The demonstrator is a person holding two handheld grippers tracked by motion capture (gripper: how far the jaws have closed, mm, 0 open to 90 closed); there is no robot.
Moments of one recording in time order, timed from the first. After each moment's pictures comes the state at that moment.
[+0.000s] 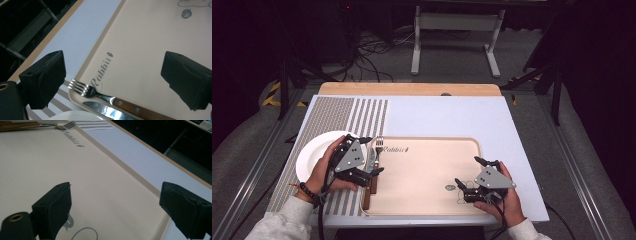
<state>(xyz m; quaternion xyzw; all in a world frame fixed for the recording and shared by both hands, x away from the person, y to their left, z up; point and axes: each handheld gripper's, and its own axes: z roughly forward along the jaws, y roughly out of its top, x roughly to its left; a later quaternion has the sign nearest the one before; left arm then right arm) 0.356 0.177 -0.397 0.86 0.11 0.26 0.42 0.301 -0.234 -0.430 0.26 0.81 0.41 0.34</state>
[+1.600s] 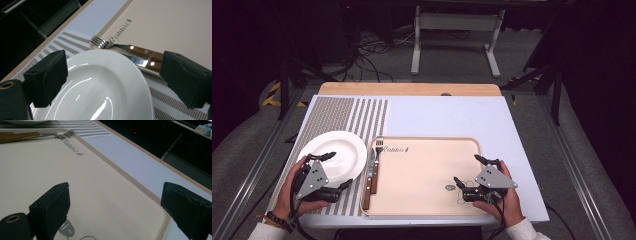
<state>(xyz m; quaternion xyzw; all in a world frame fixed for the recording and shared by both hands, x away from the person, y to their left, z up) 0.306 0.253 -0.431 0.83 0.19 0.32 0.41 0.300 -0.231 -0.423 0.26 0.79 0.43 0.35</state>
